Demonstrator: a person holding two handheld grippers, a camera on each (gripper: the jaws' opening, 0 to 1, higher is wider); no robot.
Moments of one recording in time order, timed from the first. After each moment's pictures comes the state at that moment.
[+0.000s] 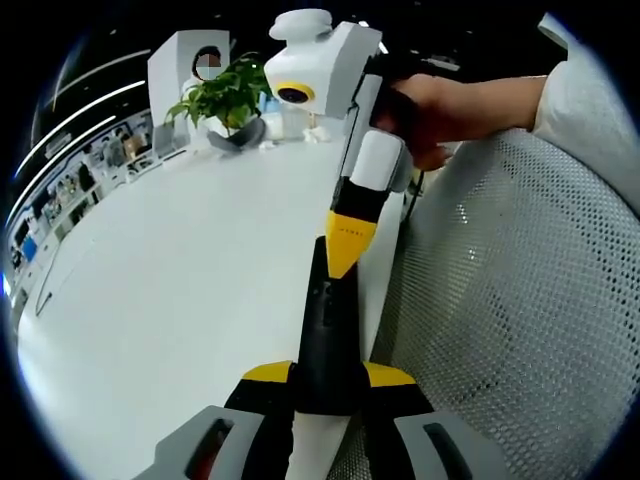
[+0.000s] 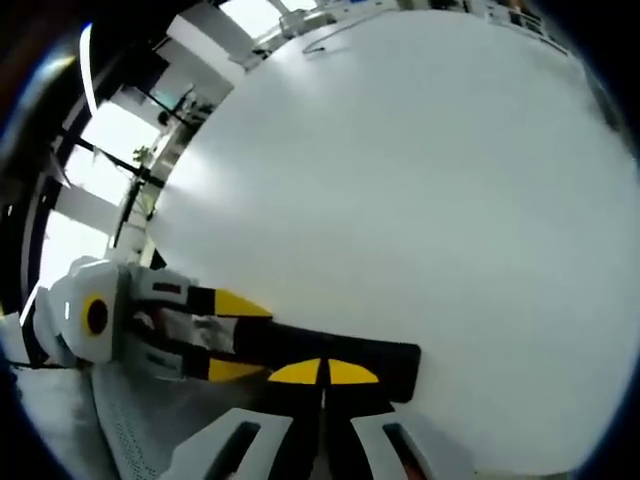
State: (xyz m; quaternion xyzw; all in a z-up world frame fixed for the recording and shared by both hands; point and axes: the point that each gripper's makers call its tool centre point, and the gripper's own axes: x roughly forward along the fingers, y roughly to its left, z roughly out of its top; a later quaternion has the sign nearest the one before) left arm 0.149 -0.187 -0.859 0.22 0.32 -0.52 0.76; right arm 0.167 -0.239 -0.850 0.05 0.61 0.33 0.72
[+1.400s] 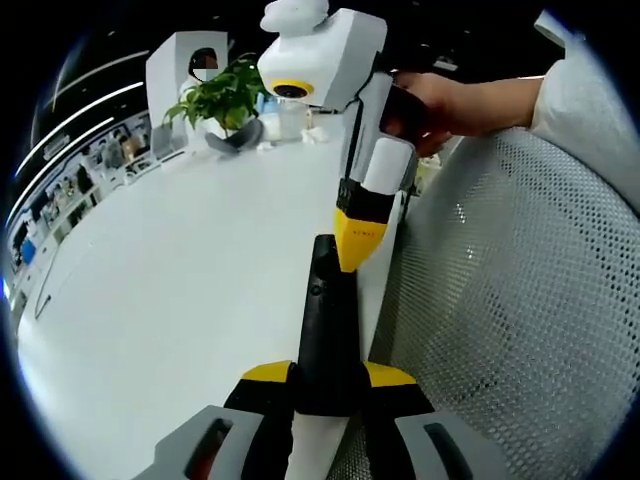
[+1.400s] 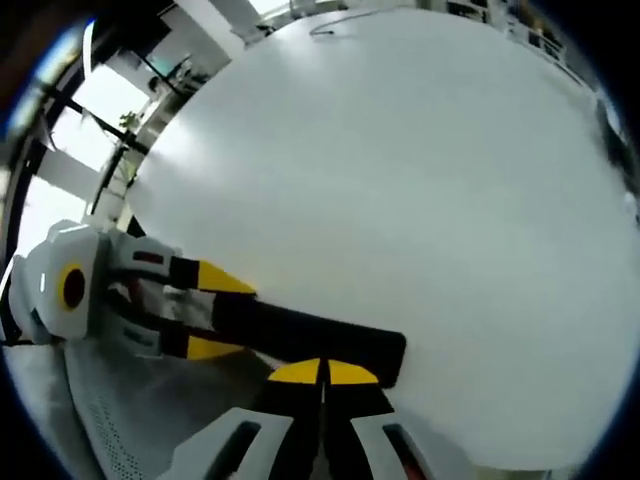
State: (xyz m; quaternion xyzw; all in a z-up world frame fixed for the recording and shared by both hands) left arm 0.149 -0.189 -0.860 0.22 0.32 -0.53 0.76; right arm 0.162 -0.248 -0.856 -0.03 0.62 0.32 0.72
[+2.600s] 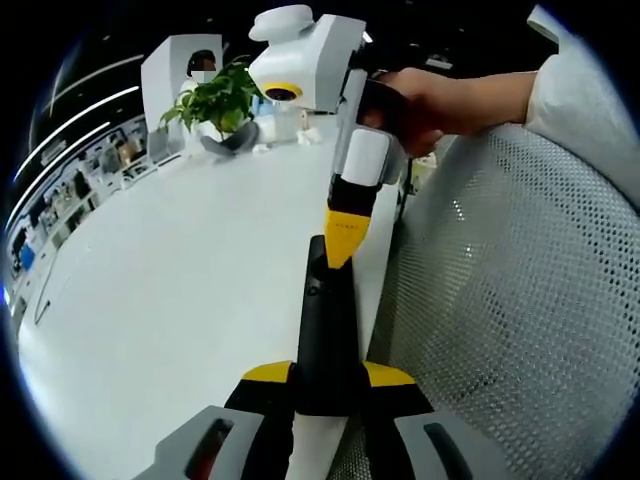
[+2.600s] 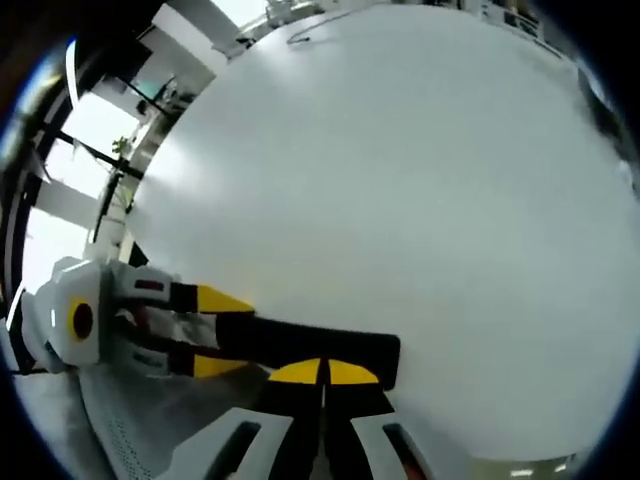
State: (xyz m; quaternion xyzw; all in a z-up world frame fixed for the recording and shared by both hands) left arm 0.146 -0.190 -0.859 0.22 0.31 -0.53 0.75; right arm 0.167 -0.248 -0.852 0.02 0.62 0.30 0.72
